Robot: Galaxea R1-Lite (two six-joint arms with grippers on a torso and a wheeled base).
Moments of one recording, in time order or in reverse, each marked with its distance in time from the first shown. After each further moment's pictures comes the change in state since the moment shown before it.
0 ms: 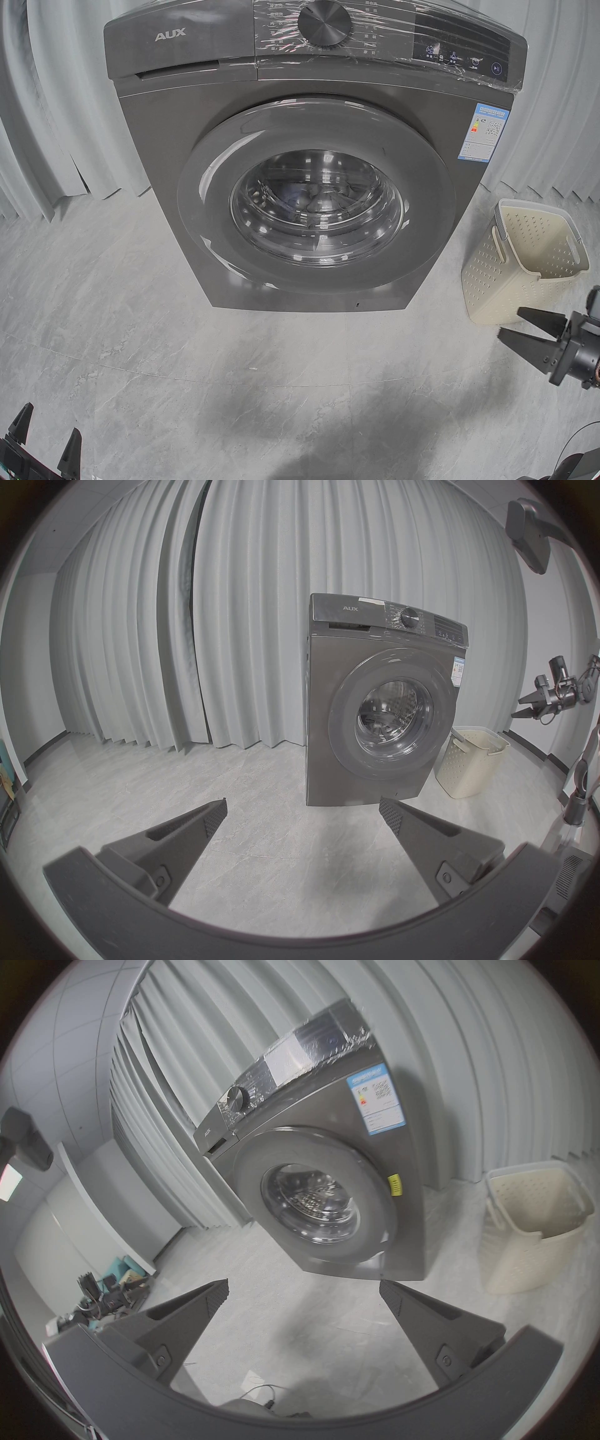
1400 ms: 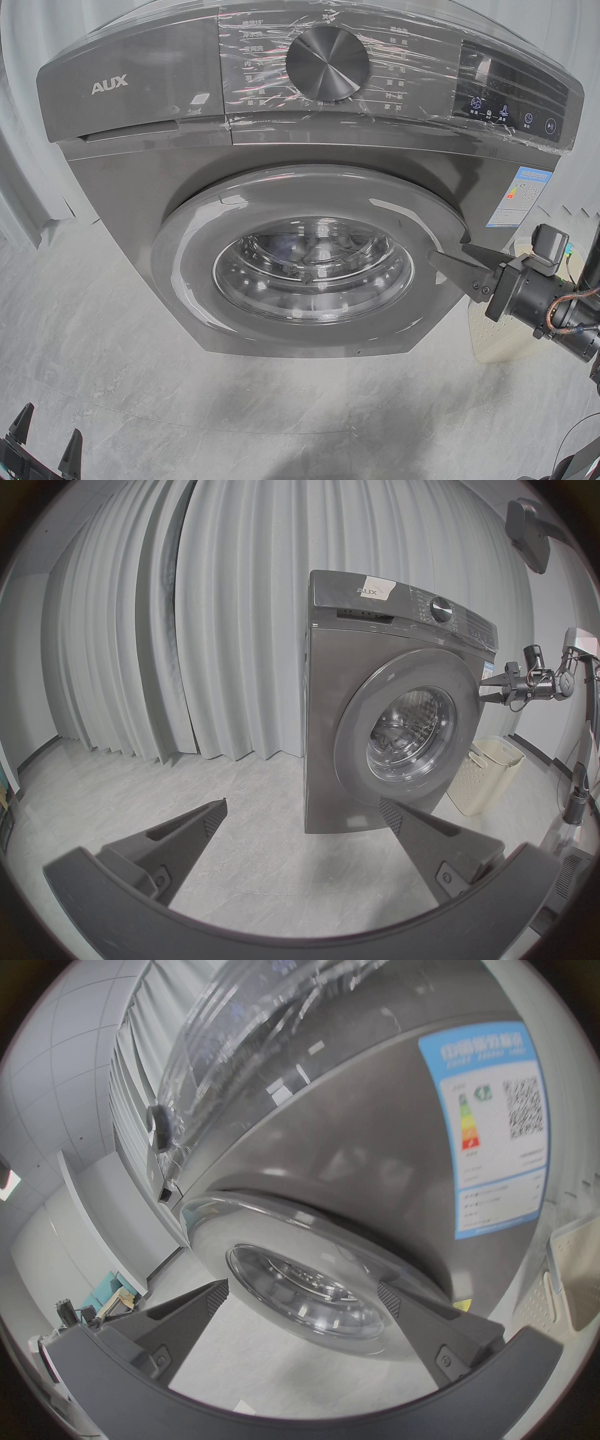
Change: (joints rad) left arm -0.001 0.002 0.000 0.000 -0.003 0.002; right arm 0.177 0.390 -0.214 -0.349 -0.233 -0.001
